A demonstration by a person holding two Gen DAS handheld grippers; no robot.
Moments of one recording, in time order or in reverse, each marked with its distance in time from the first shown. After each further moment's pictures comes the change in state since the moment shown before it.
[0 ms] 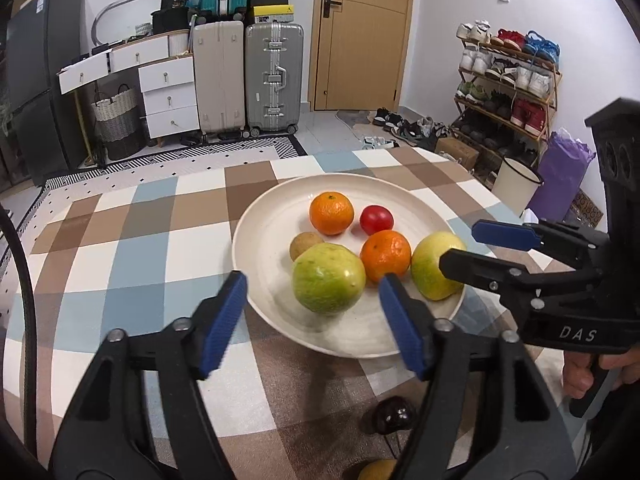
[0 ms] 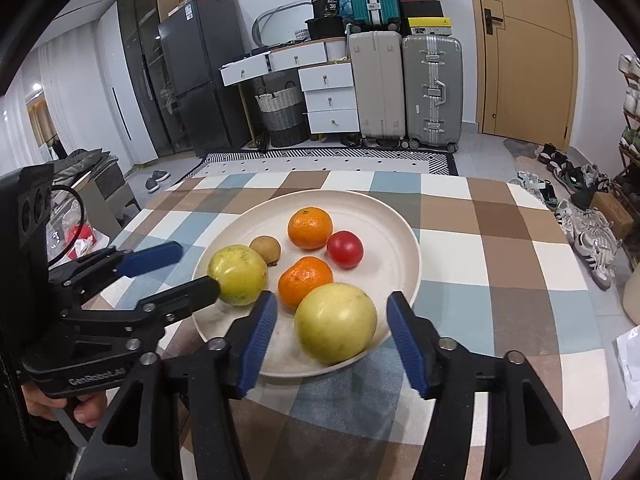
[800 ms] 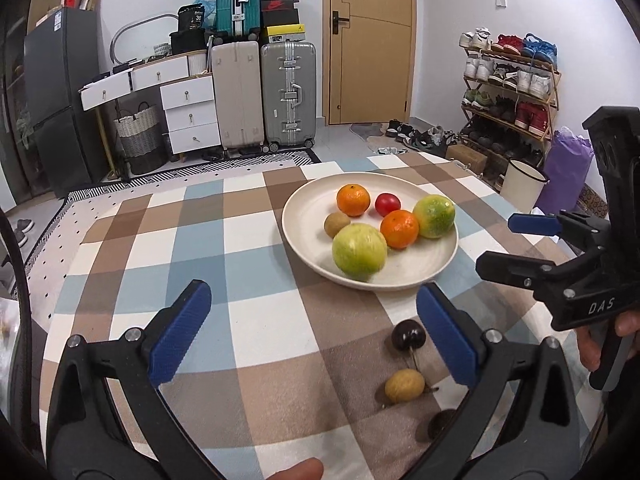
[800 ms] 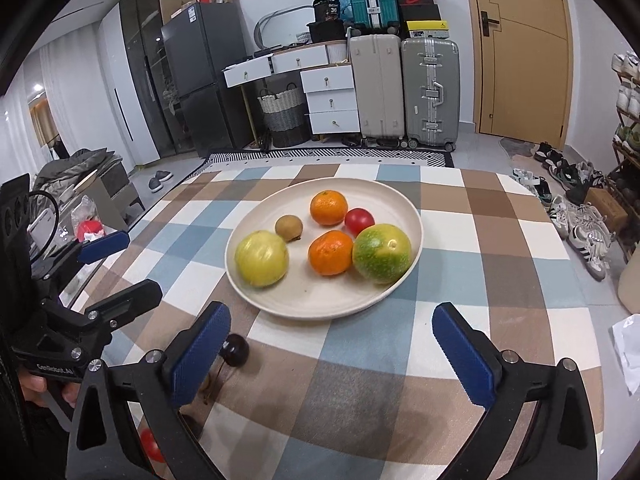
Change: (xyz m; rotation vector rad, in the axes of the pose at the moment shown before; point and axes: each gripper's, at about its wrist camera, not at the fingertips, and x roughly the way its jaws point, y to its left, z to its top) left arm -0.087 0.012 -0.041 0.031 -0.058 0.072; right arm -0.047 0.022 -0.029 -0.002 0.000 0.003
